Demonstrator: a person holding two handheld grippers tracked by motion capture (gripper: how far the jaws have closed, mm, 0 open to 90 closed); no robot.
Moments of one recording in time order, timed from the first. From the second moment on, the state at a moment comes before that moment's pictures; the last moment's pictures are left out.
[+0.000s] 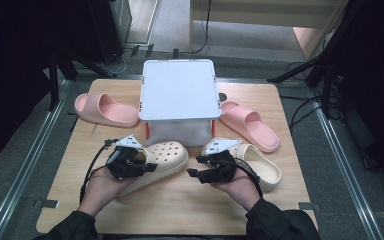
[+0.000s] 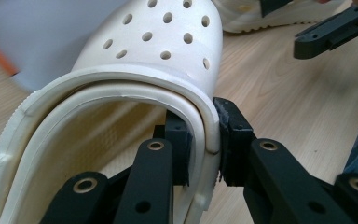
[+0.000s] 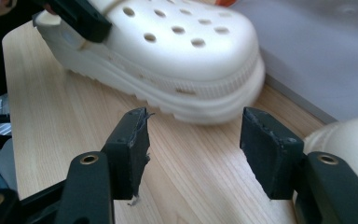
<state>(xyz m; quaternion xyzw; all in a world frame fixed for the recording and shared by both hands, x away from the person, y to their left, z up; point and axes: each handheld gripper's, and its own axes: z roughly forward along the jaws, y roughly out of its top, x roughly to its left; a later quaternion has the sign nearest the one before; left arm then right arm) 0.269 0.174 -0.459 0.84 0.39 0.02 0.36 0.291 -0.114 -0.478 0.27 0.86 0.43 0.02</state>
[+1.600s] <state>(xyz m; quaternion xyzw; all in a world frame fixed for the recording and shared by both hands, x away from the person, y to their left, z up) 0.319 0.238 -0.463 0.85 0.37 0.03 0.38 0.269 -0.113 -0.490 0.32 0.84 0.44 0.02</state>
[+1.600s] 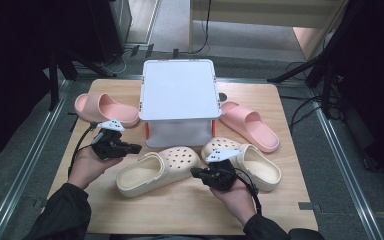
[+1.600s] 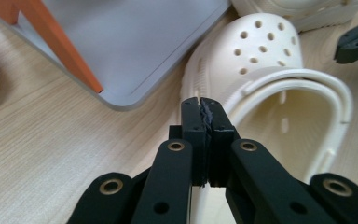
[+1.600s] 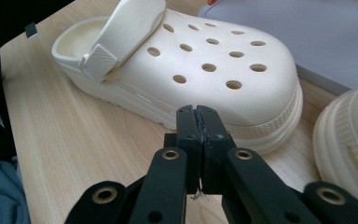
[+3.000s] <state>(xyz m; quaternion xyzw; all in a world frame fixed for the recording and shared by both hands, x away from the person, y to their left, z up) 0.310 0.219 -0.494 0.86 0.38 -0.01 0.34 0.288 -0.093 -0.509 0.36 0.84 0.40 0.01</state>
